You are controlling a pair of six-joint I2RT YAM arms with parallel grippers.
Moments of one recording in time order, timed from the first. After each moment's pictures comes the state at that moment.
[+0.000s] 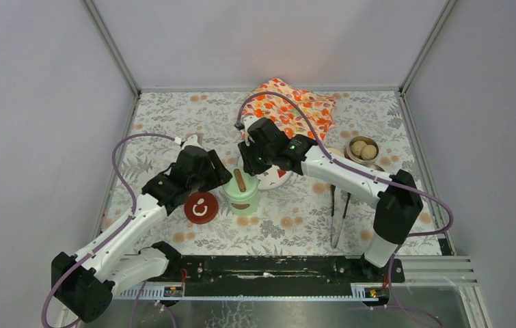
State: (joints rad) left arm -0.55 0.99 0.80 -0.54 -0.10 -0.81; right arm 0.91 1.71 1.47 -0.56 -0.02 0.28
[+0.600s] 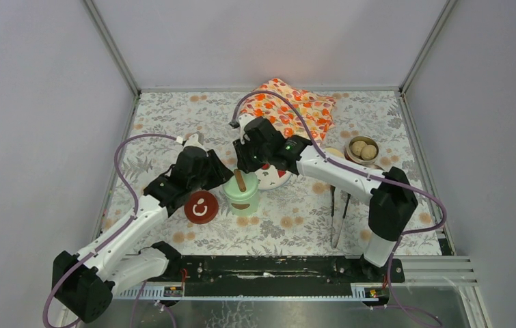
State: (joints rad) left arm -0.55 1.00 0.76 -0.43 -0.04 -0.82; right arm 0.90 1.79 1.49 -0.49 -0.05 0.26
